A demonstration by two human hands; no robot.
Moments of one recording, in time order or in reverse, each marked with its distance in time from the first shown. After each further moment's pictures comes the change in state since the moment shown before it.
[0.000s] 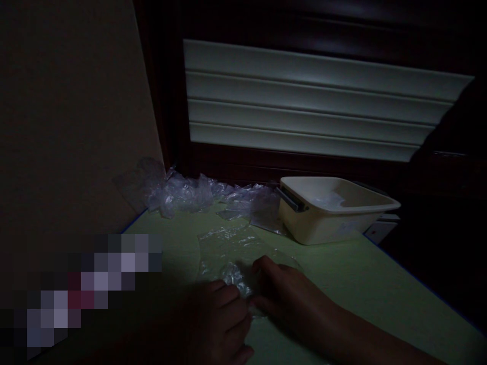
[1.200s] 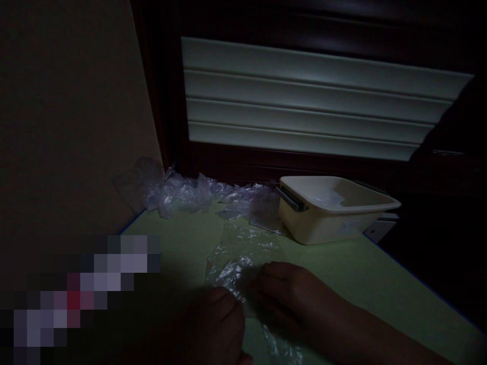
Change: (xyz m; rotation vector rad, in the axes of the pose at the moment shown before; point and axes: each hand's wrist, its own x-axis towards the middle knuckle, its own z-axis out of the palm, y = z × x) left_hand -0.007 0.014 0.010 0.120 0.027 -0.125; right_hand -0.006 -0.016 -0.028 -0.182 -0.064 -0.372
